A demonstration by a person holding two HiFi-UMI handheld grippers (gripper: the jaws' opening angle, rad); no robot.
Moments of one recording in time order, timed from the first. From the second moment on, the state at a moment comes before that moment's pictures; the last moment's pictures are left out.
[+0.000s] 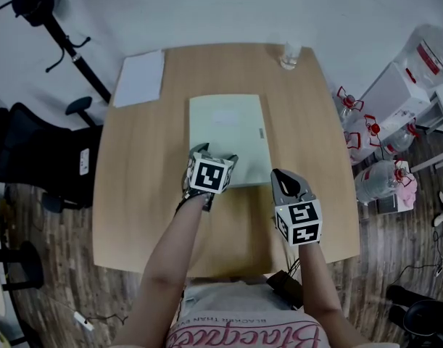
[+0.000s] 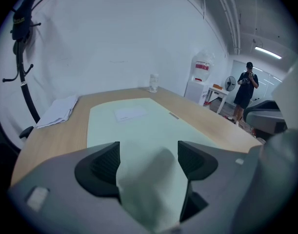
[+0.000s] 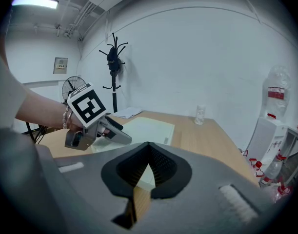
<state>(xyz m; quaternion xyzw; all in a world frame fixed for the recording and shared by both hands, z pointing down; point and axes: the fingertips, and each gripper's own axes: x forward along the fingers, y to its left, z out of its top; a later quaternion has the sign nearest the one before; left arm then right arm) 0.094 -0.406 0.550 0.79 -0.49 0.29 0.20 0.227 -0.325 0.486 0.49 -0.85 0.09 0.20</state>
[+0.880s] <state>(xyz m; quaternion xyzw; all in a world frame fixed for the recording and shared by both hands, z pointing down) 0.061 -0.312 0.405 0.85 -0.49 0.15 0.09 0.202 -0.255 0.385 0.52 -0.84 0.00 0.16</state>
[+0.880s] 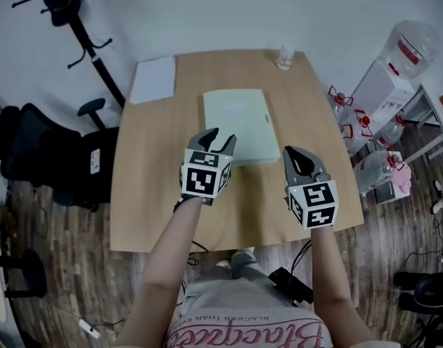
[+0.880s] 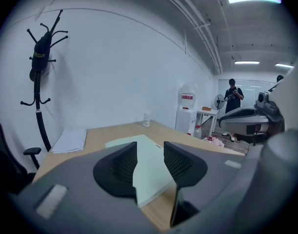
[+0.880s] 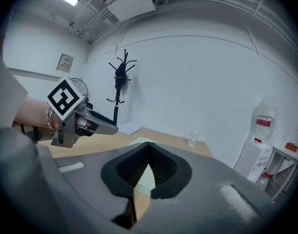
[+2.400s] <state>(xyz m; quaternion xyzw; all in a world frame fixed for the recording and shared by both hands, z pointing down) 0.040 -0.246 0.283 0.83 -0.55 0.03 -0.07 0.219 -0.241 0.294 0.51 -0.85 -0.07 0.09</state>
